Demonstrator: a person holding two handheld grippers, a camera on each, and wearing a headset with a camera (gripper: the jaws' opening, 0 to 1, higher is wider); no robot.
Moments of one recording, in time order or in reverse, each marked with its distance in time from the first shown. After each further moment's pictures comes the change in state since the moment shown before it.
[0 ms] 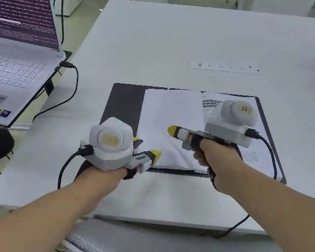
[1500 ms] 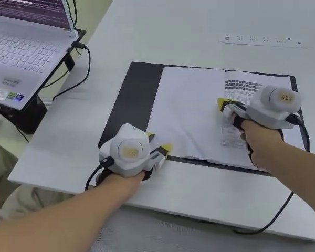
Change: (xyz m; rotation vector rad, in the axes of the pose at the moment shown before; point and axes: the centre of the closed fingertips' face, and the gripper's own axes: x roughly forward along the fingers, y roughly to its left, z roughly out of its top) left arm 0.017 0.016 -0.029 -0.022 -0.030 0.196; right arm 0.030 -0.103 0.058 -0.245 -0.130 -0.095
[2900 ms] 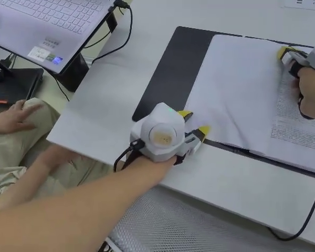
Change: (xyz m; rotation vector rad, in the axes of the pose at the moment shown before) left arm 0.002 -0.001 -0.001 -0.005 -0.019 0.002; right arm 0.100 -0.070 0.048 0.002 -0.046 -0.075
